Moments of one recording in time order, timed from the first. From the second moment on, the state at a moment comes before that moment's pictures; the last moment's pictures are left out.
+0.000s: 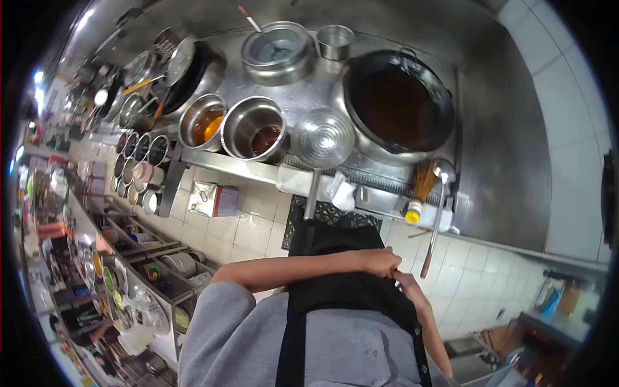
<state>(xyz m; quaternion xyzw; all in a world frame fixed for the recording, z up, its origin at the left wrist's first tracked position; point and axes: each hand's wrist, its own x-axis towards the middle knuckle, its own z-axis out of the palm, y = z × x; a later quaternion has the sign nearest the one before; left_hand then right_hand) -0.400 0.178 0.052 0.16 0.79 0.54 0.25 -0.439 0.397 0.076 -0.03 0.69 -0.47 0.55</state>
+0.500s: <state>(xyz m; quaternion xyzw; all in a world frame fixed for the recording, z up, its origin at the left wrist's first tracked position) -0.376 0.007 0.314 0.05 0.79 0.61 -0.01 -0.492 0.390 0.132 -0.15 0.90 -0.38 0.12</state>
